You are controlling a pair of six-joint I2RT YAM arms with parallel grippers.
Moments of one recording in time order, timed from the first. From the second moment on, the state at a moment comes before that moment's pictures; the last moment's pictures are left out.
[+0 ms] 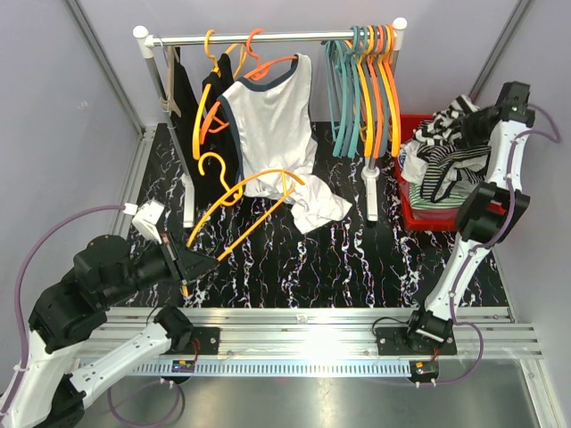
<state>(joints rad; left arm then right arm) -0.73 0.50 1.18 -1.05 0.13 -0.82 -0.40 2.29 2.31 -0.91 -0.25 0.92</state>
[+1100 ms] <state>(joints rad) -0.73 0.30 1.18 -1.06 0.60 -0.87 0.02 0.76 1.54 -0.82 -1.00 0.61</state>
